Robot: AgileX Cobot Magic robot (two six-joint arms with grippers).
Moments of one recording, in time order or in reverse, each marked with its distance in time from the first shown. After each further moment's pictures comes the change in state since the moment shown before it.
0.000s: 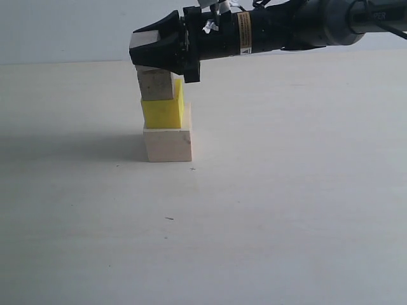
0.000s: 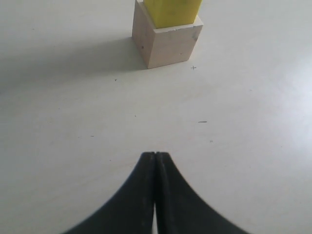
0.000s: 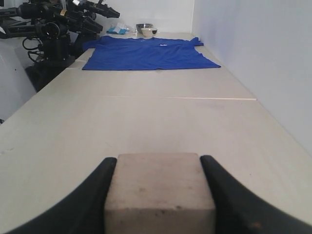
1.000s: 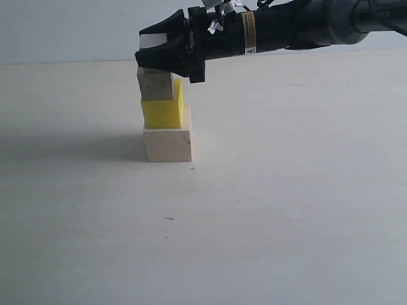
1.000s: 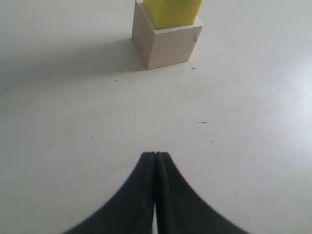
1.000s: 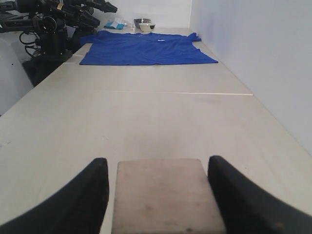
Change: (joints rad) left arm 0.000 0.000 0.000 0.002 -0.003 0.000; right arm -0.013 0.000 0.000 -0.020 0.000 0.000
